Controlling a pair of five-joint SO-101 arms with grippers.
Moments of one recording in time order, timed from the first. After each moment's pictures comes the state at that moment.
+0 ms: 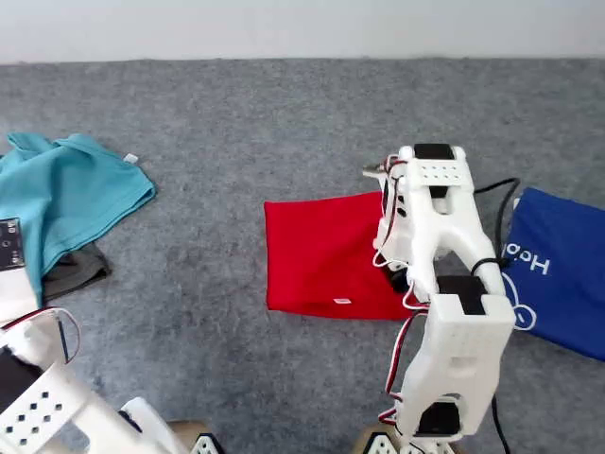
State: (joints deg) left arm -52.0 -58.7 40.7 91.8 -26.8; right arm -3.3 25.8 -10.3 100.5 21.7
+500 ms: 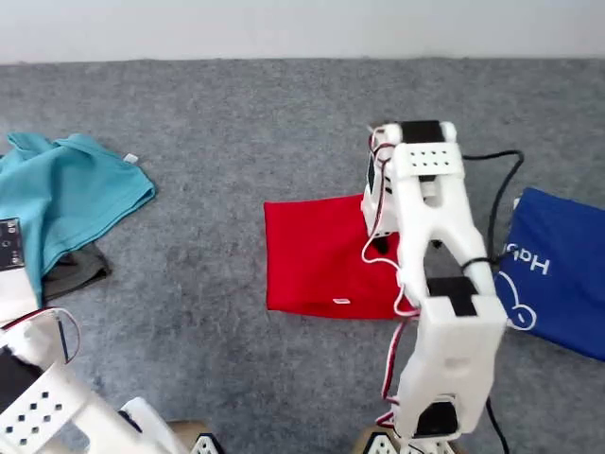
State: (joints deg) left arm -52.0 -58.7 40.7 91.8 -26.8; right arm -7.1 29.6 -19.9 97.8 2.6
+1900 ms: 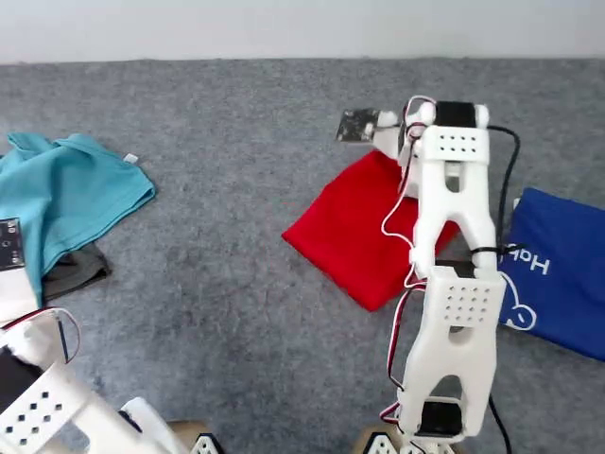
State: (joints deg) left arm -52.0 -58.7 40.7 91.8 -26.8; right arm 0.0 44.1 -51.3 91.3 70.9
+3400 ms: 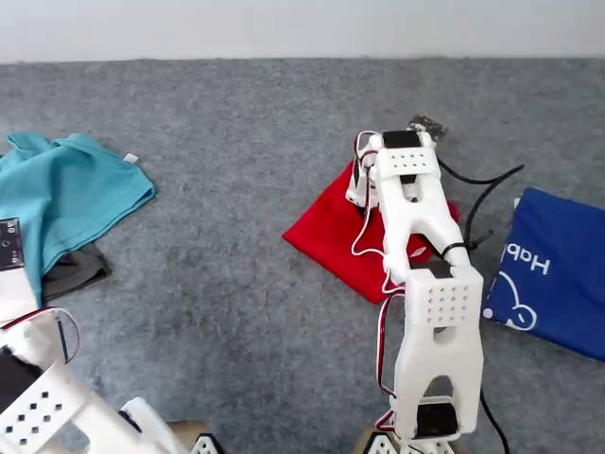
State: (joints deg) left arm -52.0 -58.7 40.7 91.8 -26.8; right arm -7.9 46.7 -31.6 80.9 -41.1
